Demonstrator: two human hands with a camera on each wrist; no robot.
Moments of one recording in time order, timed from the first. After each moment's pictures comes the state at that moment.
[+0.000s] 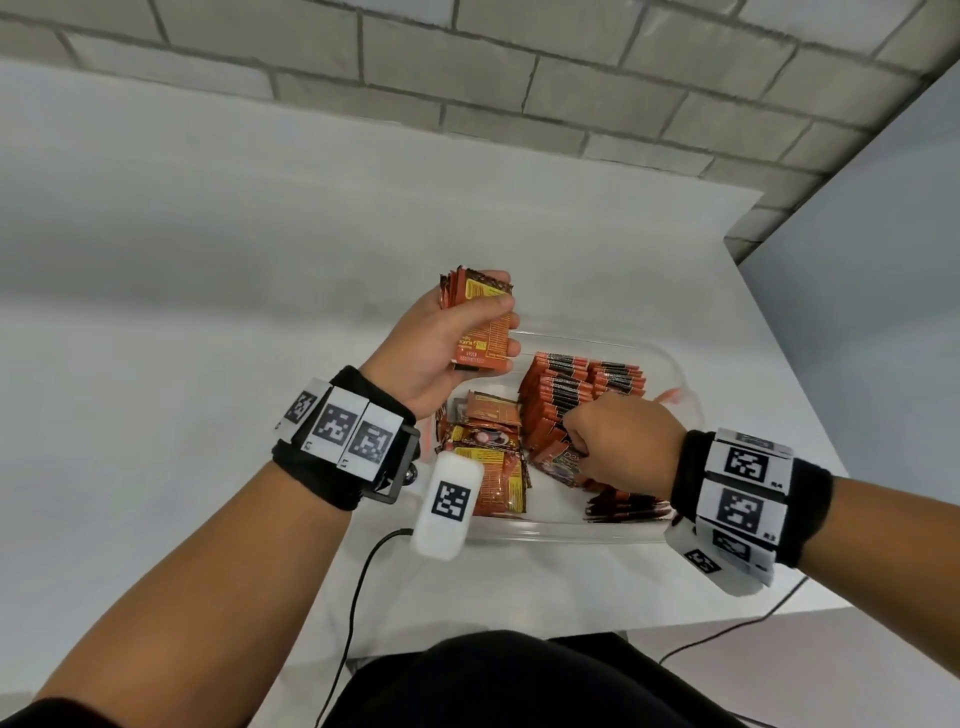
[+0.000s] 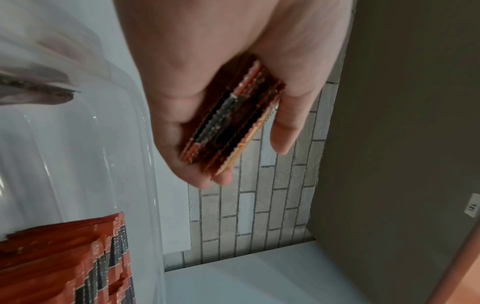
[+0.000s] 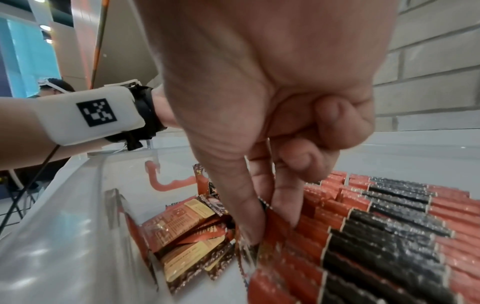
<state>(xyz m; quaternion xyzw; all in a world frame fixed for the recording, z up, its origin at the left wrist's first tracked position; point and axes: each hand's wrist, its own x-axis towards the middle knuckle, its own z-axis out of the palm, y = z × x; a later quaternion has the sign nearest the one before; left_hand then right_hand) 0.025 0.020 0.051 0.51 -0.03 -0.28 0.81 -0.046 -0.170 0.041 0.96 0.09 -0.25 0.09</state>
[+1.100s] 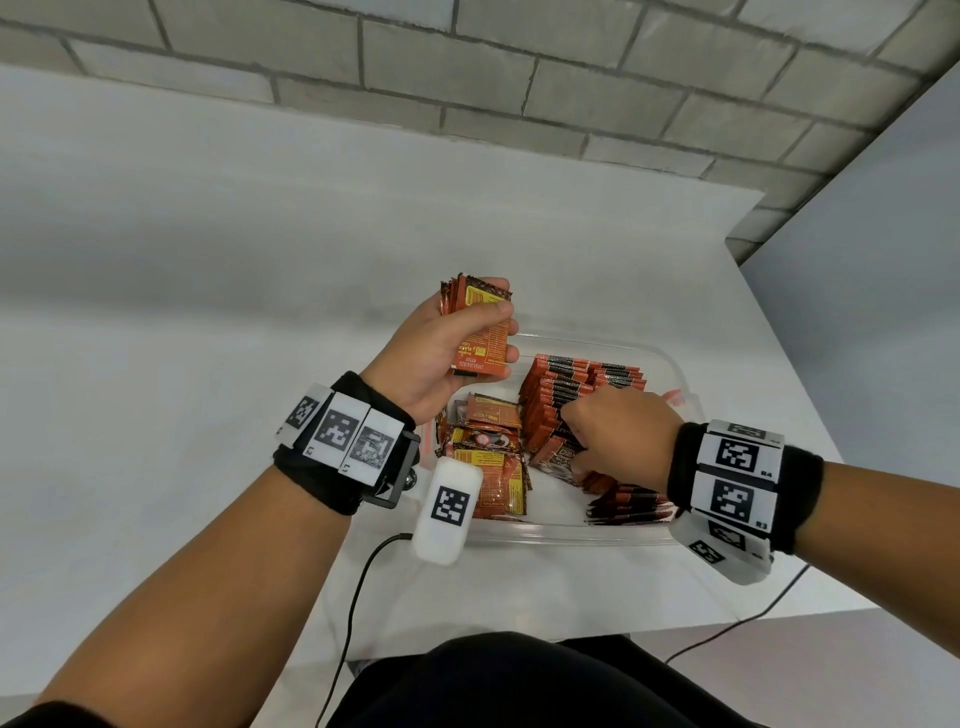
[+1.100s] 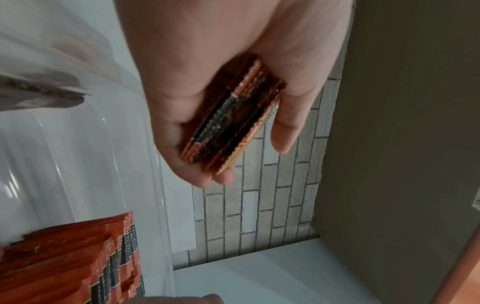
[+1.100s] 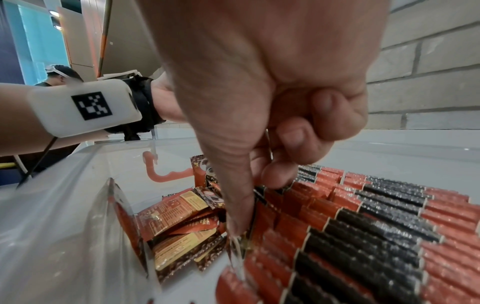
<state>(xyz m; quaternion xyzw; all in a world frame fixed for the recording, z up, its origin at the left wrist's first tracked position) 0.024 0.019 0.049 0.53 -0.03 -0.28 0.80 -0.038 -0.173 0.040 0.96 0.13 -0.22 0.11</state>
